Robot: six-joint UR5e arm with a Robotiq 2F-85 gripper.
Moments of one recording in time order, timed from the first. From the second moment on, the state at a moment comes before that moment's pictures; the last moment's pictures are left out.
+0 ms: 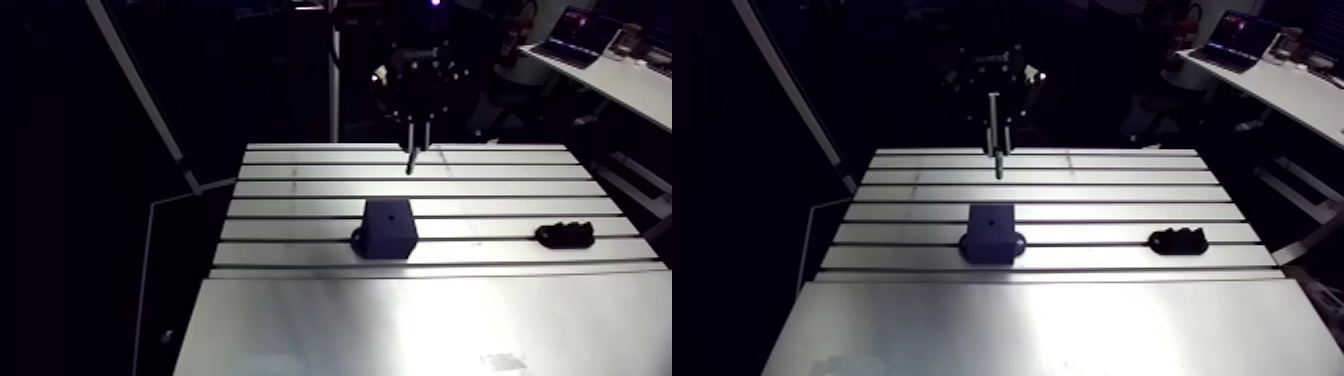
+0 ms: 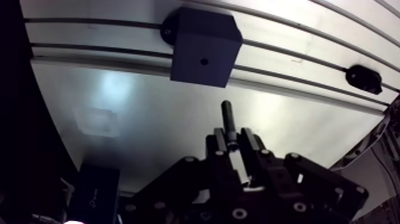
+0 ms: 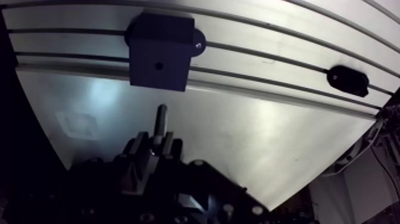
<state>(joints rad) -0.03 -1.21 1.46 -1.33 -1.66 -1.78</state>
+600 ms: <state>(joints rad) -0.01 -1.20 1.54 -1.41 -1.66 -1.78</state>
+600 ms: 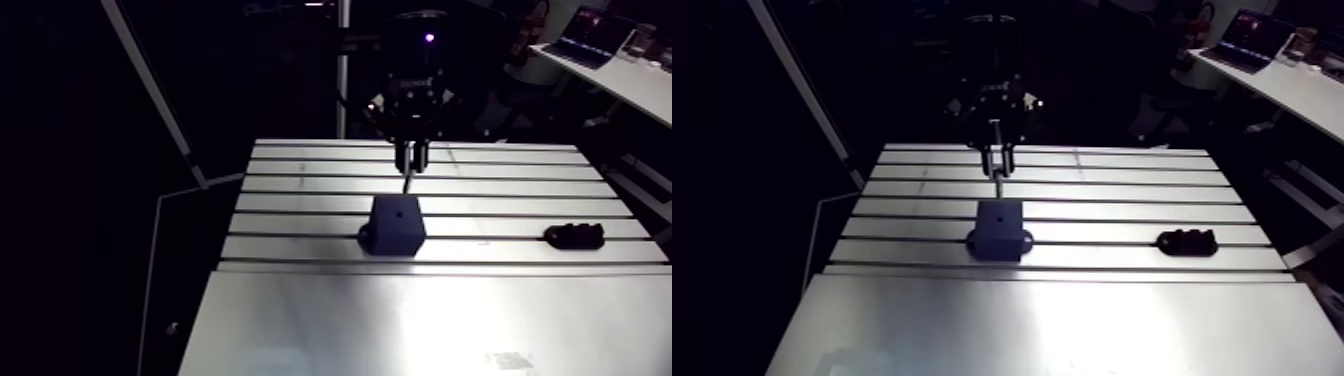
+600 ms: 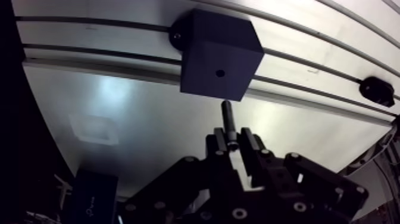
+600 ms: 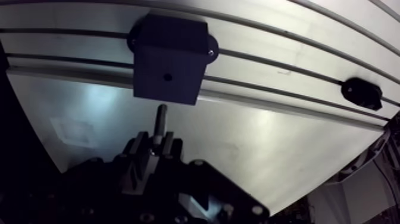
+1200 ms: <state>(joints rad) -0.01 -1.17 1.57 -1.47 -1.66 -1.78</state>
